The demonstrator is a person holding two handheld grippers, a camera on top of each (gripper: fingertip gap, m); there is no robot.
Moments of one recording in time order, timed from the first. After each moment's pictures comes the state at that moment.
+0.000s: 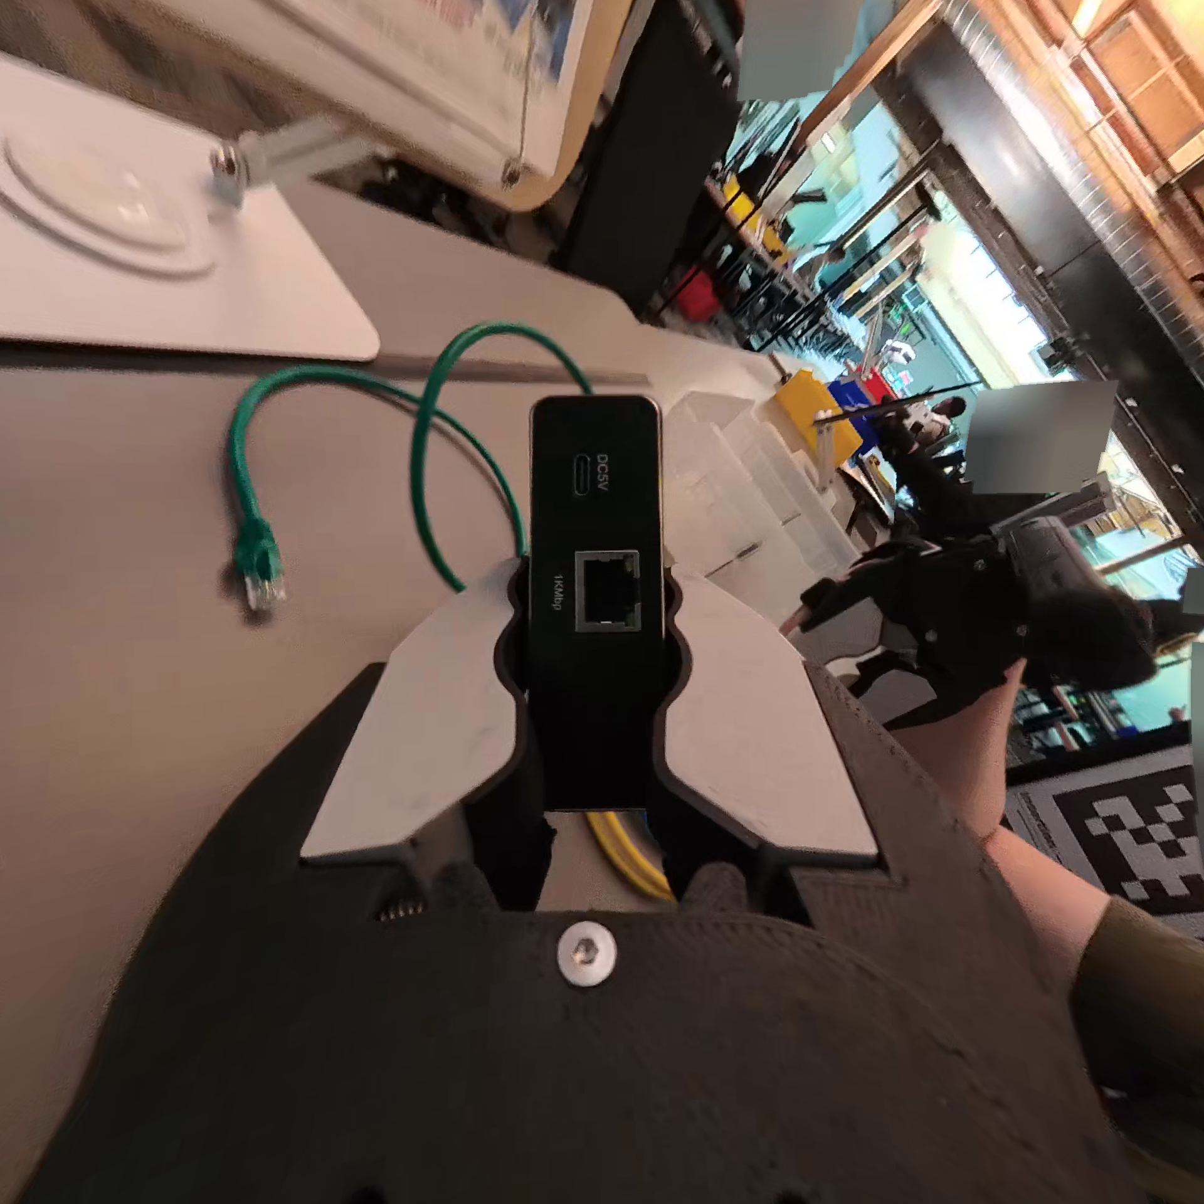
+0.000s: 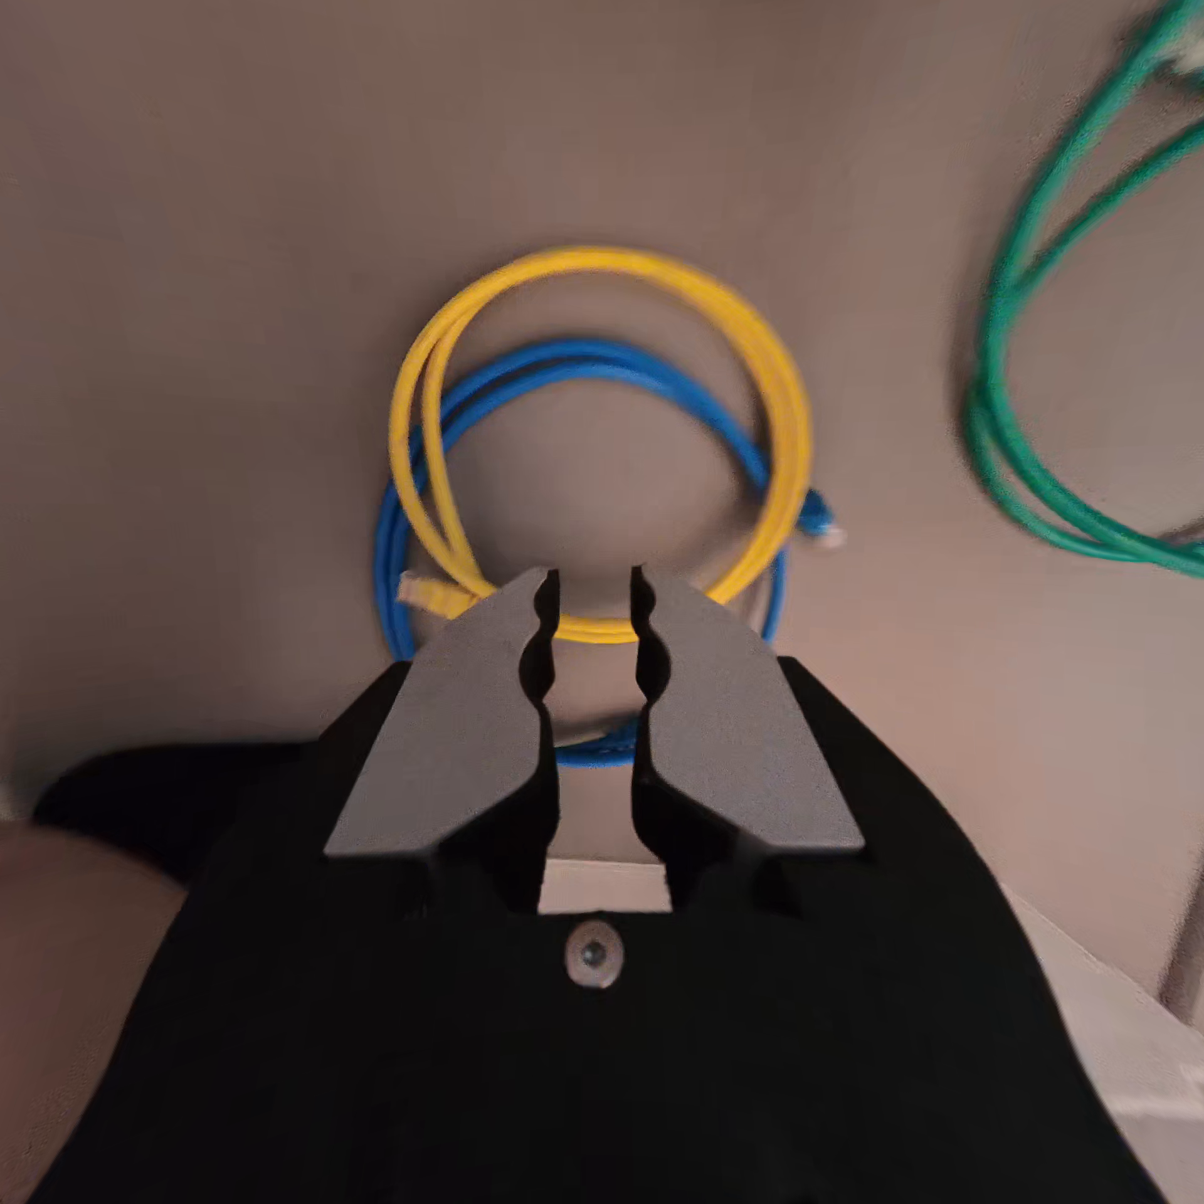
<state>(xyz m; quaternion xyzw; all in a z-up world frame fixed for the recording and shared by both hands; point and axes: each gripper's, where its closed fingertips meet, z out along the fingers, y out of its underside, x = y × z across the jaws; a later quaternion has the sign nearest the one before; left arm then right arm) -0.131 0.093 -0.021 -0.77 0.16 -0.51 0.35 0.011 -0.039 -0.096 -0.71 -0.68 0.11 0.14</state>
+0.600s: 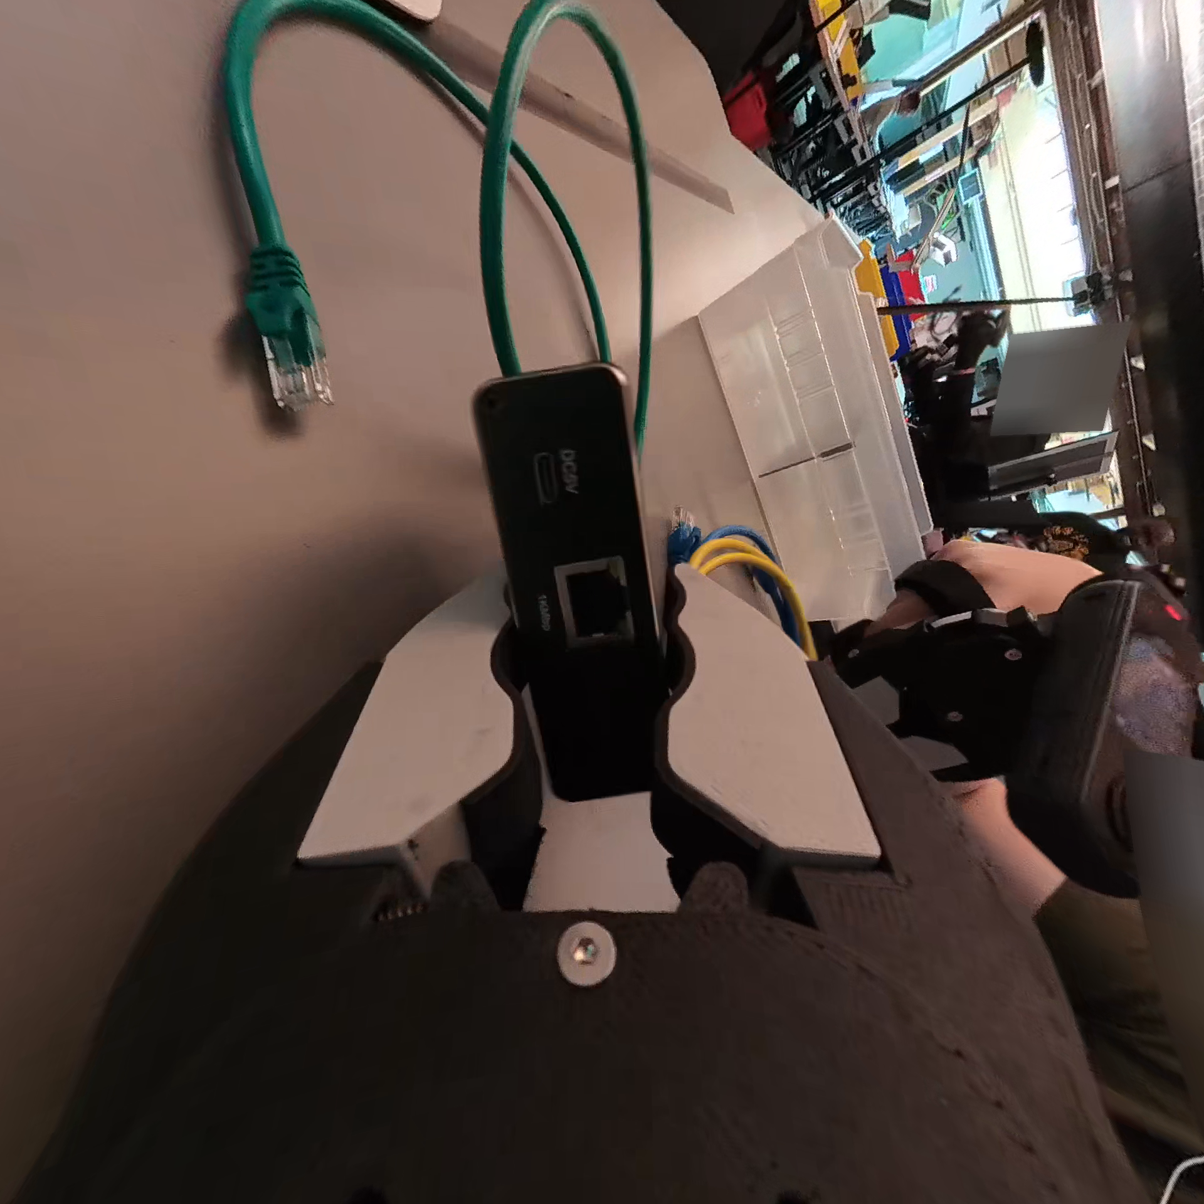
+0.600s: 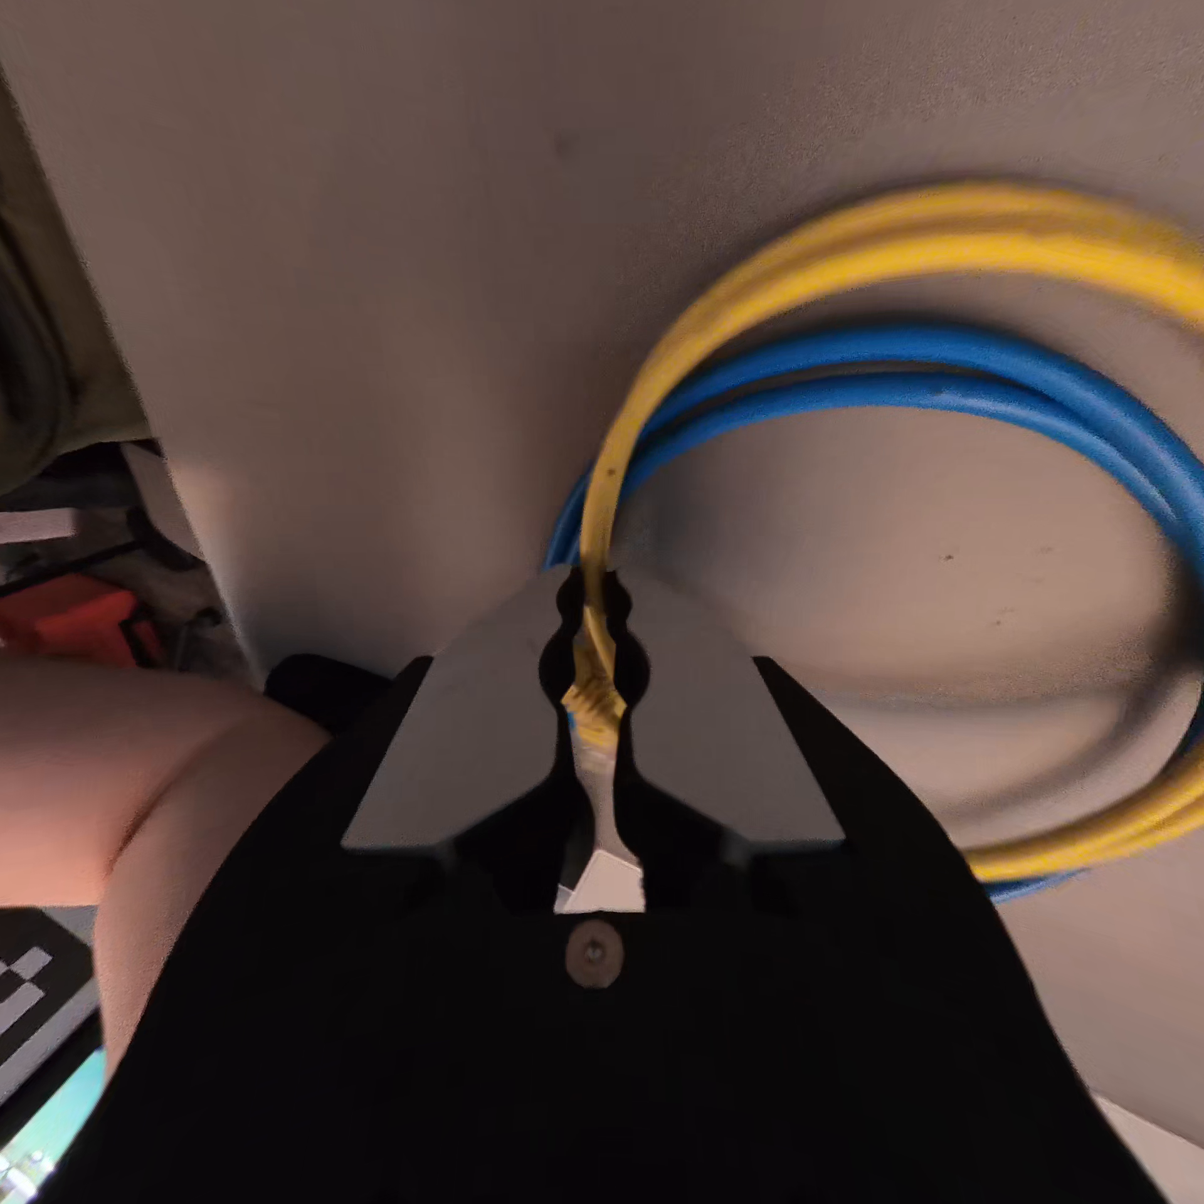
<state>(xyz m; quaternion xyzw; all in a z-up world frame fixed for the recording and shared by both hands) -0.120 0.087 -0.112 -0.82 0.15 -0.51 0.21 0.001 -0.108 -0.152 -0.68 -0.71 0.14 -0.13</state>
